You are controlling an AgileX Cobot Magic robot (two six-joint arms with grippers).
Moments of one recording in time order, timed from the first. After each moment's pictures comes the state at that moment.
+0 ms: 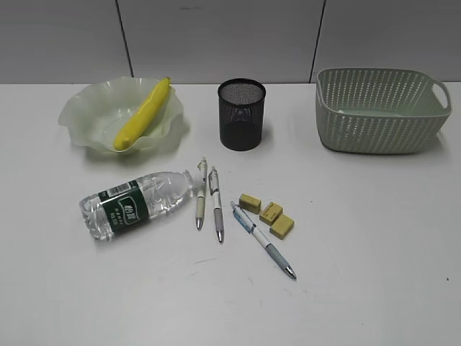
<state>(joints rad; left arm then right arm) -0.28 -0.01 -0.54 0.00 1.06 0.00 0.22 0.39 -0.59 0.14 1.03 -0.14</state>
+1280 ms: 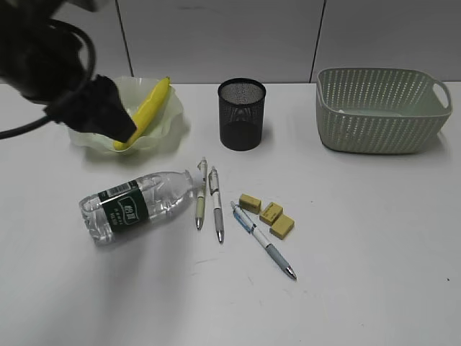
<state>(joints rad) -0.43 1.48 -1.18 -0.23 0.86 0.40 0.22 0.03 -0.51 0.09 1.04 -0.09</state>
